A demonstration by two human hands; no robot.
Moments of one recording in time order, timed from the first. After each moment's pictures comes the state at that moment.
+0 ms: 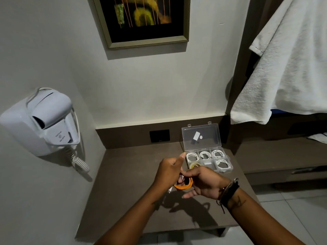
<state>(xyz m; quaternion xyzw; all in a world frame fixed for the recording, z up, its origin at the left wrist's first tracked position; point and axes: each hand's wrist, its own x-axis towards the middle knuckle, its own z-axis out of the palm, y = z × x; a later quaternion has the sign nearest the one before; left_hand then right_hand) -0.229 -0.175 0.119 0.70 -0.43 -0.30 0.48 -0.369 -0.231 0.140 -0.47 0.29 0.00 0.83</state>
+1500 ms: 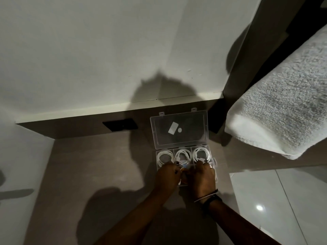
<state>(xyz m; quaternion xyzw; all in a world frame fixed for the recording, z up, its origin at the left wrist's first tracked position) -0.270 -0.388 -0.069 0.81 -0.47 -0.29 0.18 -0.402 -0.438 -0.064 -0.82 0.52 -0.10 0.22</state>
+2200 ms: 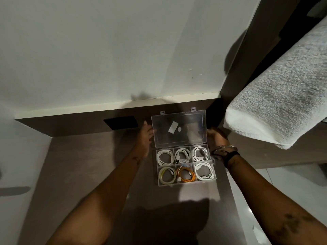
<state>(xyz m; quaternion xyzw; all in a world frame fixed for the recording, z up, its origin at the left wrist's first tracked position) -0.171 -0.448 -0.003 0.69 -0.11 -0.50 0.50 -0.400 -0.553 -0.006 -0.41 0.57 -0.23 0.68</state>
